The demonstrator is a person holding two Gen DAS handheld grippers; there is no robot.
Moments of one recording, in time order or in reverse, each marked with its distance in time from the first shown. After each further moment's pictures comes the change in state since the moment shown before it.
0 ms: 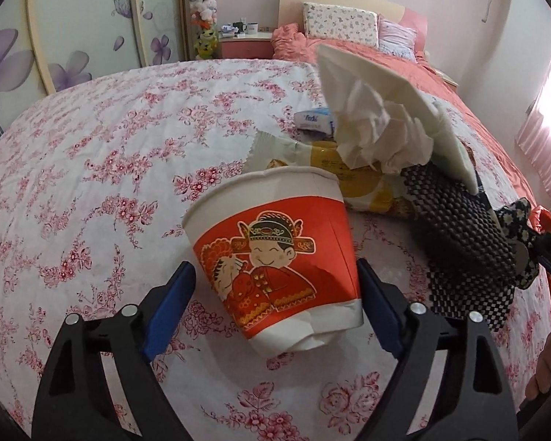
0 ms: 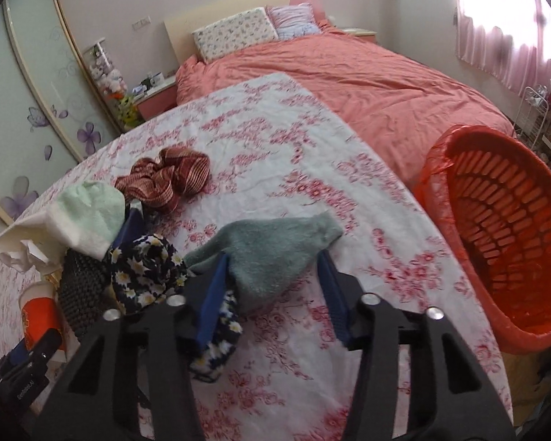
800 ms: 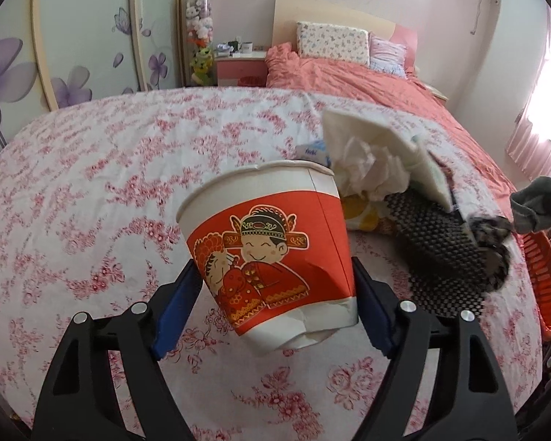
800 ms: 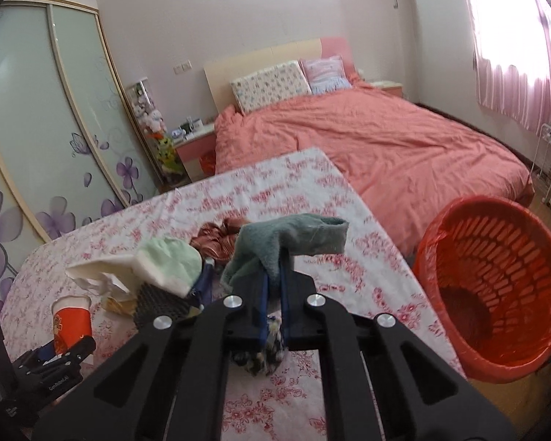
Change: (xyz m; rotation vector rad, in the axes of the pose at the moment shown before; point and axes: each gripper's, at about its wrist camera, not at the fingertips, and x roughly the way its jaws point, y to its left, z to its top) left arm -0.040 0.008 0.007 0.018 -0.086 -0.032; right arm -0.091 0.007 0.017 -0.058 -0.233 0.121
